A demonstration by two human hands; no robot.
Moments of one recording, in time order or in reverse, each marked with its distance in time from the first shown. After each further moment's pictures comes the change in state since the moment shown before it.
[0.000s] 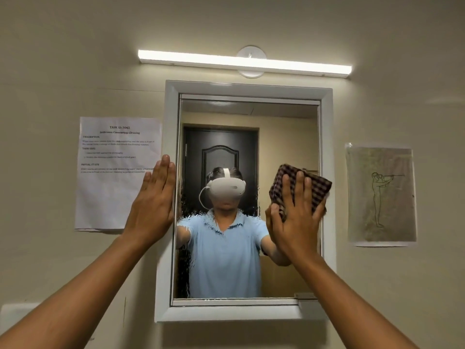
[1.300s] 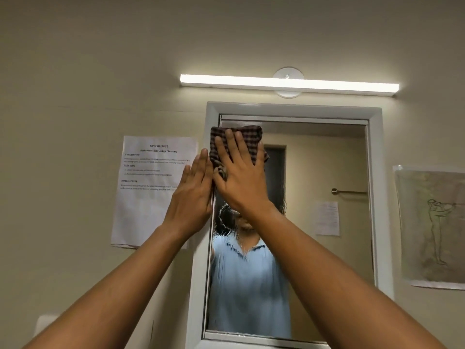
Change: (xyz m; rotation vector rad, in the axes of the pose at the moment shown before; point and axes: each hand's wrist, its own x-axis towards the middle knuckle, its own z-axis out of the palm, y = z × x) left_hand 0.051 -0.015 -0.007 -0.102 0.152 0.064; right_hand 0.118 -0.191 0.028 -0.009 -0.003 -0.475
